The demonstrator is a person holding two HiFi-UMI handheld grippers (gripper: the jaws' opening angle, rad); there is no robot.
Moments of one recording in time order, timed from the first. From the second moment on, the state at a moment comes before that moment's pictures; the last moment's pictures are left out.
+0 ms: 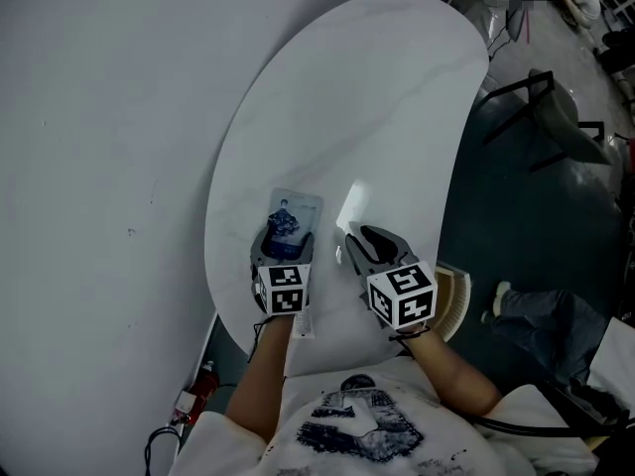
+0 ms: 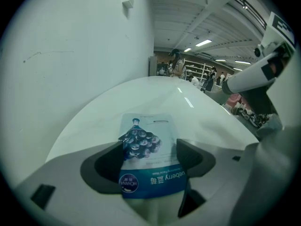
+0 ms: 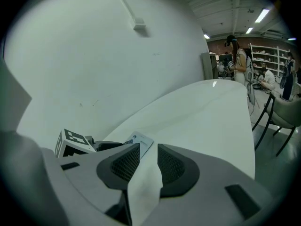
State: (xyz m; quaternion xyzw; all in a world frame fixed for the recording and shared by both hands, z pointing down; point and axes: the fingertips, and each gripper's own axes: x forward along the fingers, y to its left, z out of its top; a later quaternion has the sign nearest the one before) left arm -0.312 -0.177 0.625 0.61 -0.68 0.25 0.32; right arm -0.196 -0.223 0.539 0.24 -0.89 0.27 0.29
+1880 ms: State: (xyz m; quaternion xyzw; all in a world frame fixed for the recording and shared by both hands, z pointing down) left arm -0.285 -0.142 0.522 0.71 -0.63 0.24 0.21; right arm -0.130 -0.150 0.478 0.38 -0.86 0.28 0.21
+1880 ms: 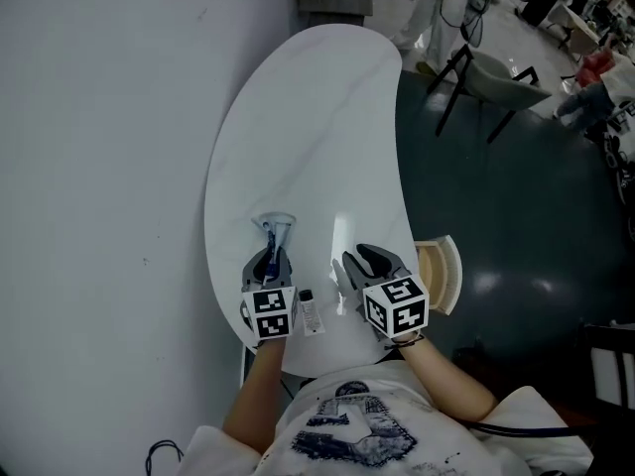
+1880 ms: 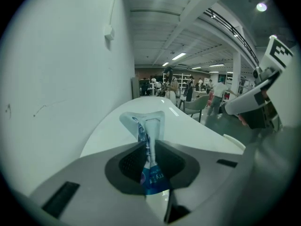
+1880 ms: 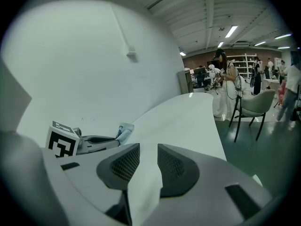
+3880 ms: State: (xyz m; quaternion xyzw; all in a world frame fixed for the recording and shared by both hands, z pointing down) left arm -0.064 -0.038 0.454 0.84 -0.47 0.23 0.14; right arm 0.049 -0.026 0.425 0.53 -0.80 0.27 0.12
